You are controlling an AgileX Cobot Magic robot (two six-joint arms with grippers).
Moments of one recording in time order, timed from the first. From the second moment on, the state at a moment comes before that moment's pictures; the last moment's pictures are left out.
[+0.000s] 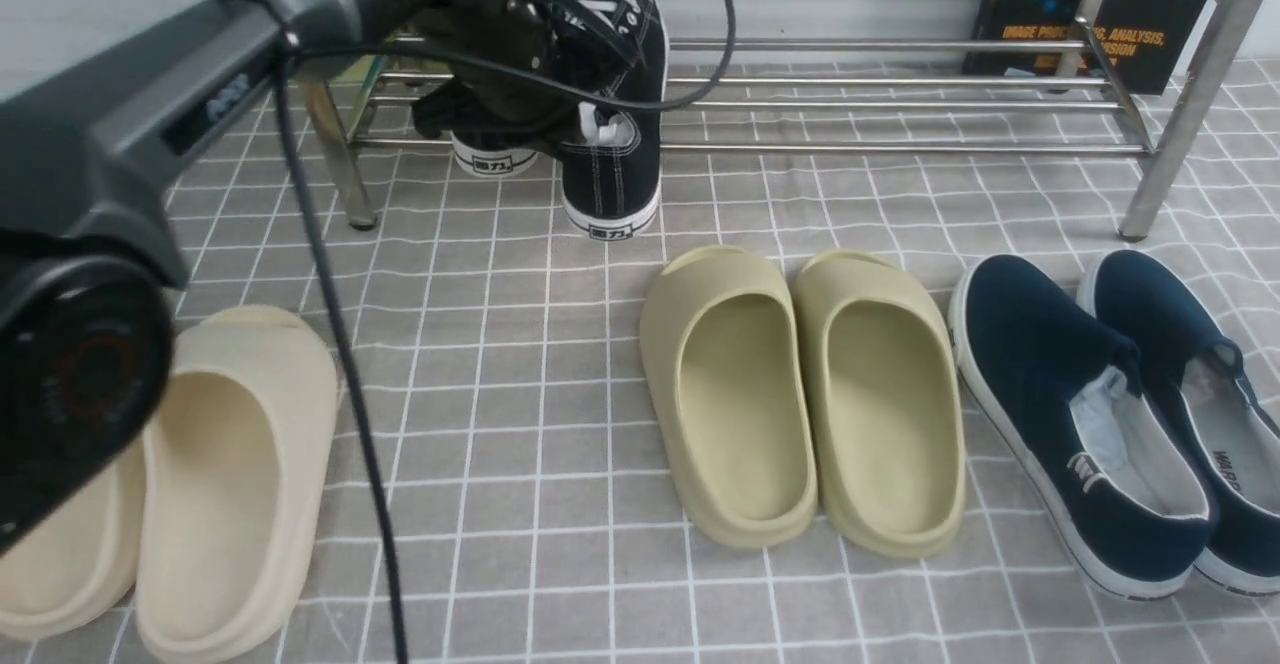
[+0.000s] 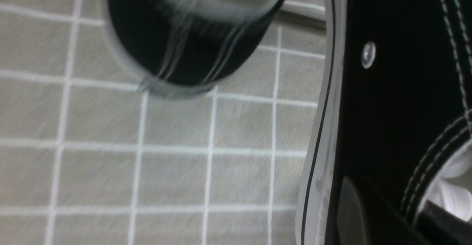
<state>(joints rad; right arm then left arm) -0.04 -0.01 0.02 -0.03 0.38 0.21 -0.35 2.16 -2.05 -0.09 0.88 -0.47</state>
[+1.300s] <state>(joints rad) -0.04 -0.01 0.02 -0.03 0.38 0.21 -0.30 2.23 -2.30 -0.11 1.02 -0.38</state>
